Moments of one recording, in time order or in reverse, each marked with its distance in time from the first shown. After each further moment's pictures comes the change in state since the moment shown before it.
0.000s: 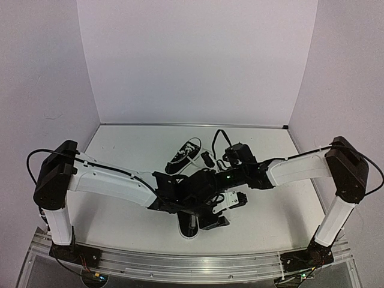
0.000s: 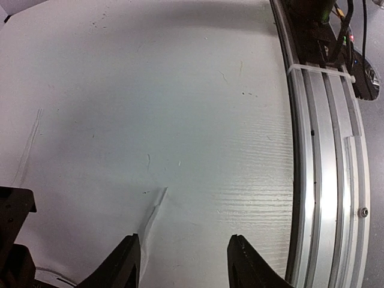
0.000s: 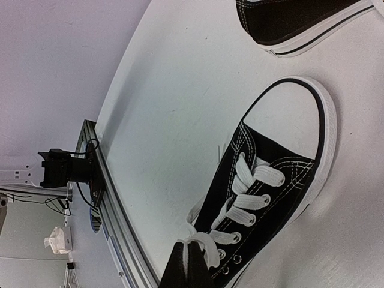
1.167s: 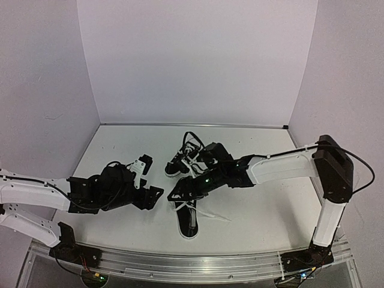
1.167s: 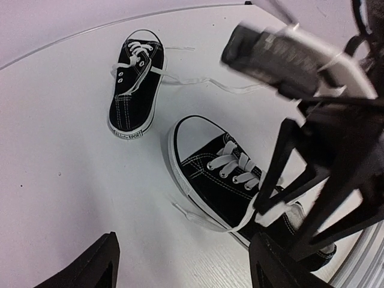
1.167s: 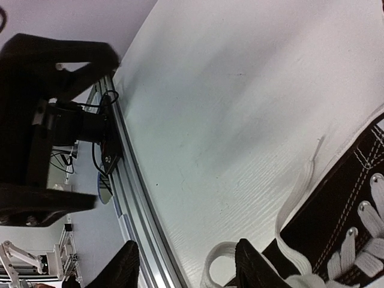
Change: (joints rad) left arm 0.203 -0.788 -0.741 0.146 -0.458 -0.560; right arm 0.147 0.156 0.253 -0.162 -0.064 -0.085
